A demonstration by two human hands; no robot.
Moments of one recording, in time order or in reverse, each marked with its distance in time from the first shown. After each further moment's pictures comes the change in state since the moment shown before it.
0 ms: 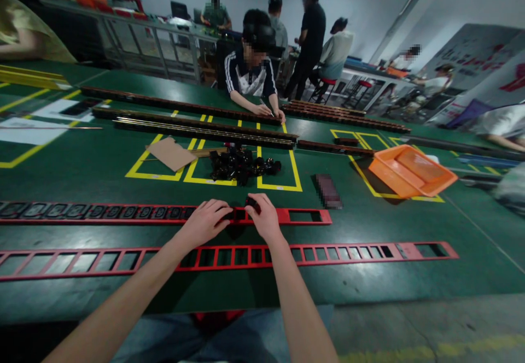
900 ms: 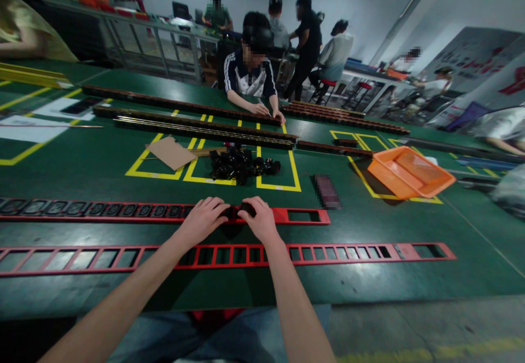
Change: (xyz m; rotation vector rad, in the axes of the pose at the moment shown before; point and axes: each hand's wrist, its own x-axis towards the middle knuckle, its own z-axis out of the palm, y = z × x) left_hand 0.001 0.000 0.000 0.095 -0.007 -0.041; right_hand -0.005 -0.008 0.004 -0.064 -0.057 -0.007
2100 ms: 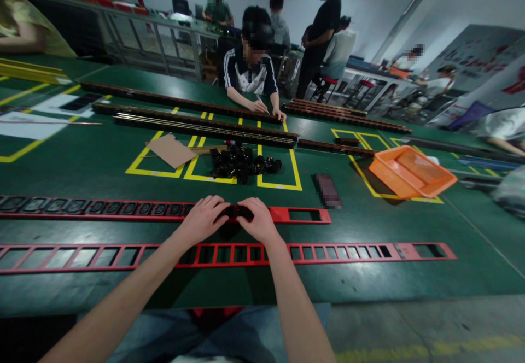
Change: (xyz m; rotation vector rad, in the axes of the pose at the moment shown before) left_hand -0.001 0.000 0.000 -0.048 0.003 -0.027; right_hand -0.001 -0.011 -0.003 0.042 -0.096 -0.136
